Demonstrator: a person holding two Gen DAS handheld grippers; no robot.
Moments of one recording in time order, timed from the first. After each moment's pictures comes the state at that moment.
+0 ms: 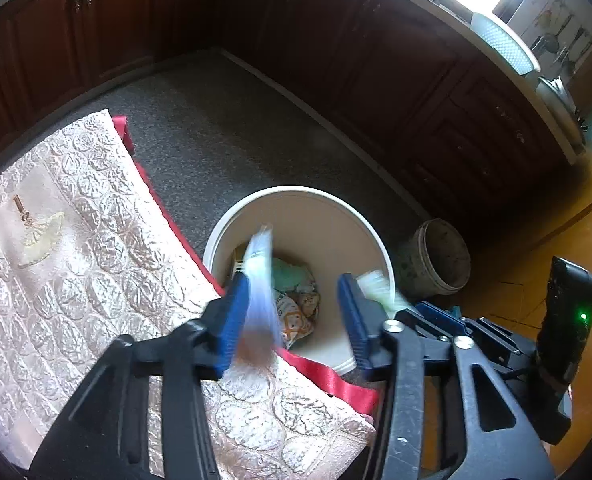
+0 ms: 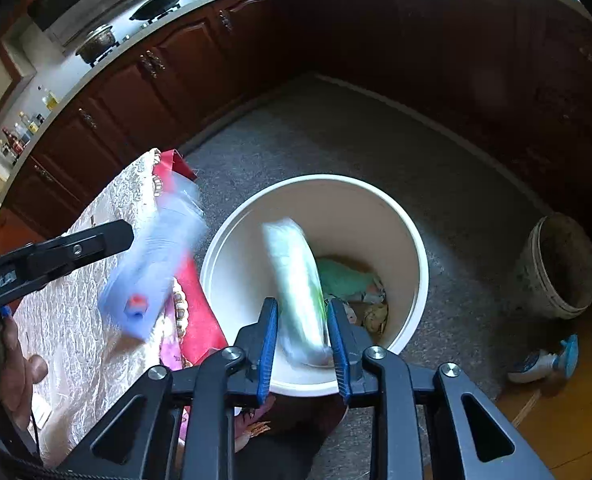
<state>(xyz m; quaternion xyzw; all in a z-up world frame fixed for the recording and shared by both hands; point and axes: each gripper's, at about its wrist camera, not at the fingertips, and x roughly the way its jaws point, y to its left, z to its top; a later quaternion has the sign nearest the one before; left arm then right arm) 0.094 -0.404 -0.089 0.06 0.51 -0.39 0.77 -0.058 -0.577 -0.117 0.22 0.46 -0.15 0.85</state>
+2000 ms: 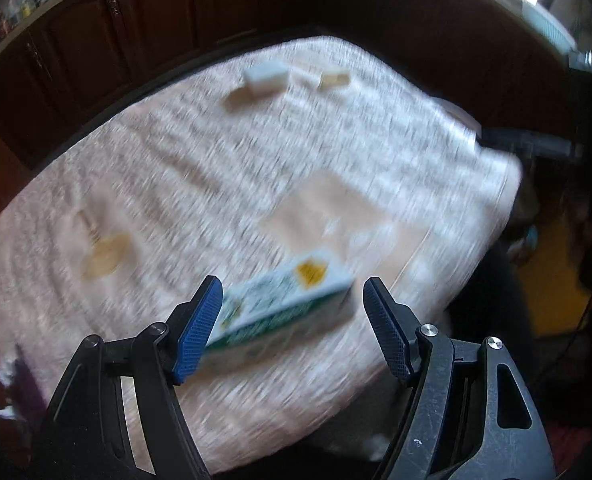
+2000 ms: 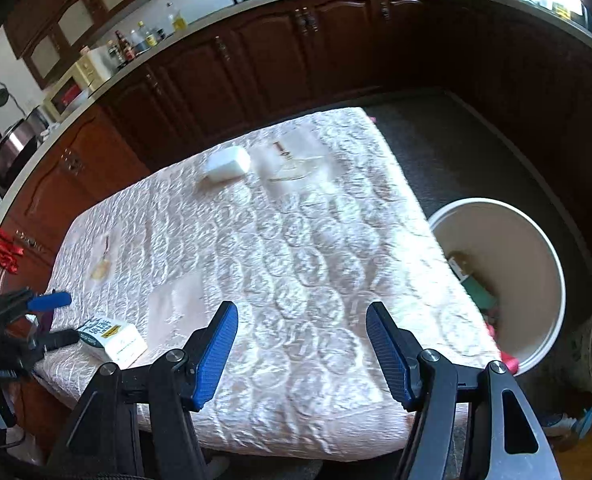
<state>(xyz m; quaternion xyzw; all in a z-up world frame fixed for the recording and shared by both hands) 0.028 -0.039 -0.082 0.15 0.53 -0.27 0.79 -0.017 -0.363 -0.075 0.11 0.47 0.04 0.87</state>
